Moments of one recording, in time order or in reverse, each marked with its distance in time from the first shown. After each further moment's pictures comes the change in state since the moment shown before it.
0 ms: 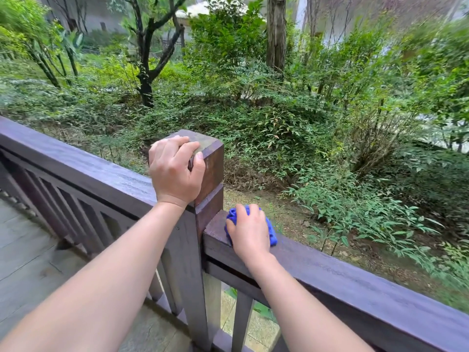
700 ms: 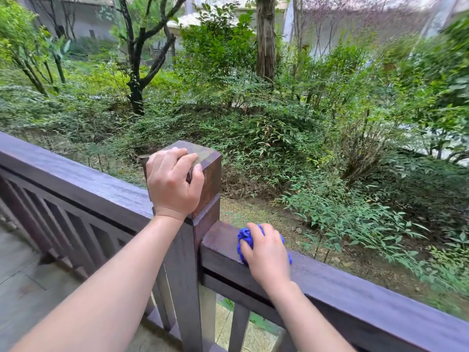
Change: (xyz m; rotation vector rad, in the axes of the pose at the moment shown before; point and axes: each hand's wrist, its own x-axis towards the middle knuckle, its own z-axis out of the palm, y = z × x) left_hand -0.001 -0.004 0.004 -0.010 0.033 0.015; right_hand -0.030 0.035 -0.013 0.000 0.081 -0.017
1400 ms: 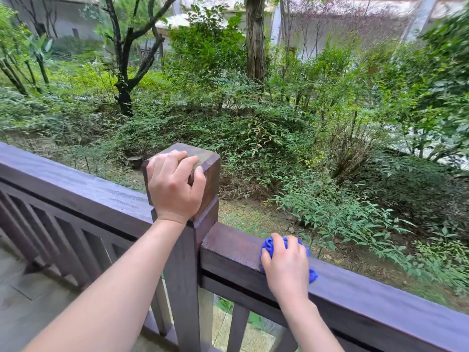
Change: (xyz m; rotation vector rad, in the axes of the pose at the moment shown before) left_hand -0.002 0.000 0.004 -0.022 0.062 0.009; right_hand -0.030 0.018 -0.012 -0.169 0.141 0.193
